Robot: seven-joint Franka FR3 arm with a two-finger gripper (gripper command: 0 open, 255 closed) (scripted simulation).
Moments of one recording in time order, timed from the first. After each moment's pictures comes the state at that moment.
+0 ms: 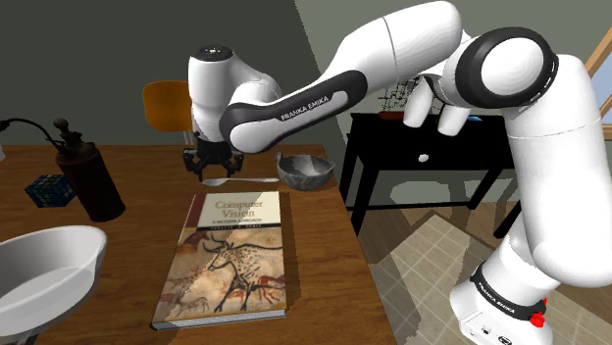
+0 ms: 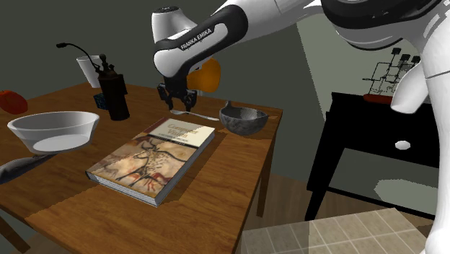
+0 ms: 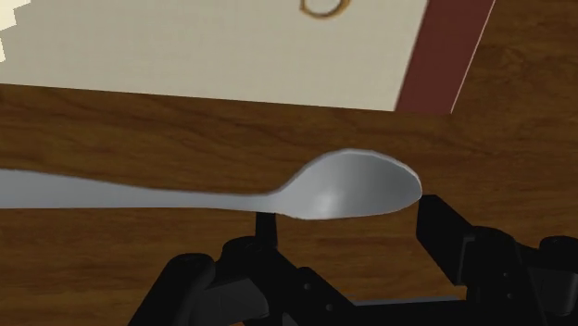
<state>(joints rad) 0.21 0.62 0.53 -1.49 -0.54 2.21 1.32</state>
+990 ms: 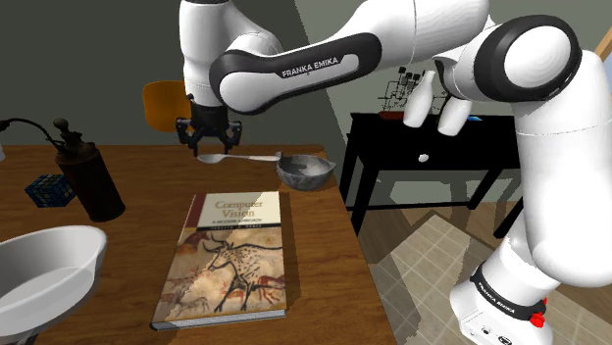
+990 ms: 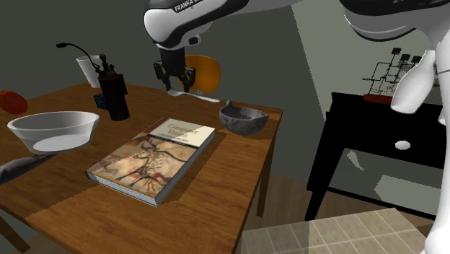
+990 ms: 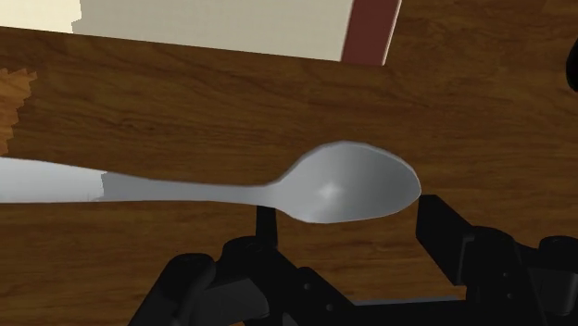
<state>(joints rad) 0.20 0.55 0.56 -1.39 -0.49 2.06 1.26</state>
